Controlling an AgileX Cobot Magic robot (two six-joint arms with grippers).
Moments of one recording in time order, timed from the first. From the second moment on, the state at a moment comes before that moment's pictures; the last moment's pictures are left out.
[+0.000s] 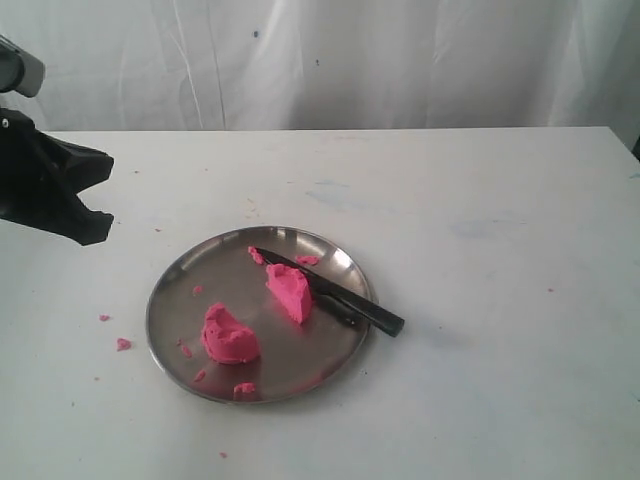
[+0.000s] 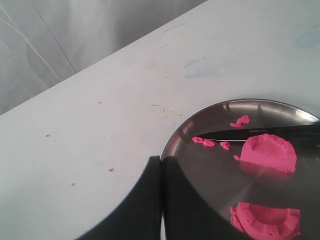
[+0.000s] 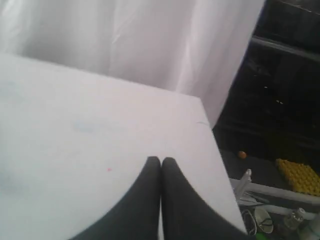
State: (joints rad) left arm -0.20 1.11 -0.70 -0.96 0.20 1.24; right arm 0.32 0.03 -0.35 -0.61 0.67 0.31
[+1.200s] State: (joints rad) left arm -0.20 1.11 -0.70 -0.96 0.19 1.25; right arm 0.00 0.00 -0.01 0.48 -0.09 -0.08
